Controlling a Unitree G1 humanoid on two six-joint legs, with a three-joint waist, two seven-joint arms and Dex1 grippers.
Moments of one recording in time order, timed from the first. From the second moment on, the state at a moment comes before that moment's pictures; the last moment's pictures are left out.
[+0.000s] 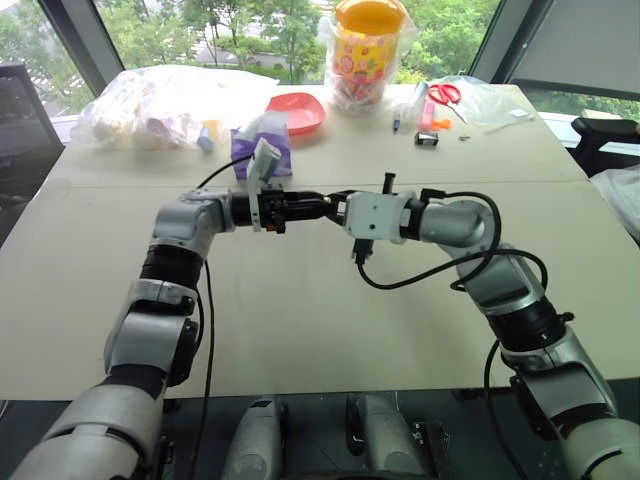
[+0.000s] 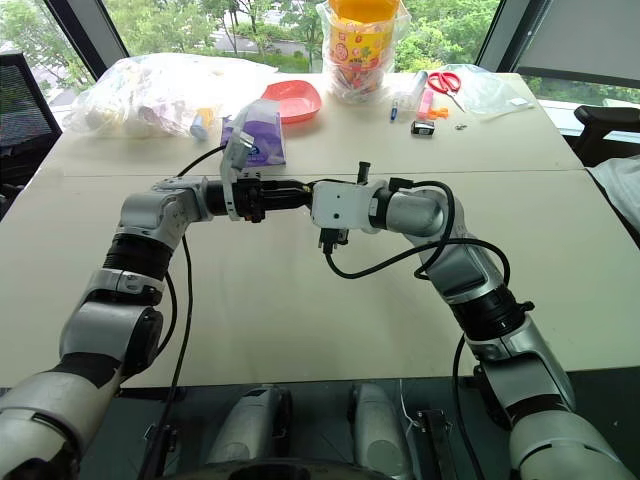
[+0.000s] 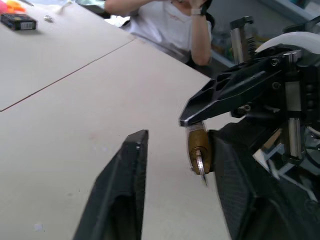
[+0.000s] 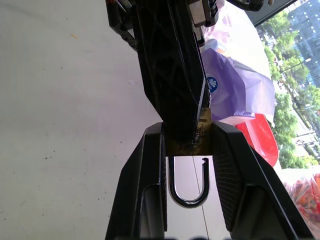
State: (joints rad) left arm -0.96 0.35 -0.05 0.63 -0.42 0.57 -1.28; right arm -0.70 -0.53 0.31 -0.11 -0.24 0.14 0.85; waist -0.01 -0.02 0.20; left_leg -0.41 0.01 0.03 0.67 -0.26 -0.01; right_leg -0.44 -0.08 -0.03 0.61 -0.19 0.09
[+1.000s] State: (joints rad) left arm -0.89 0.43 -0.02 0.54 -0.45 0.64 -1.33; right arm -0.67 -0.48 0.12 -0.26 -0.03 0.55 0.77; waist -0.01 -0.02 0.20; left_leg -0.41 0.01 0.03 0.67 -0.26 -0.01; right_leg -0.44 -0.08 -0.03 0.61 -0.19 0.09
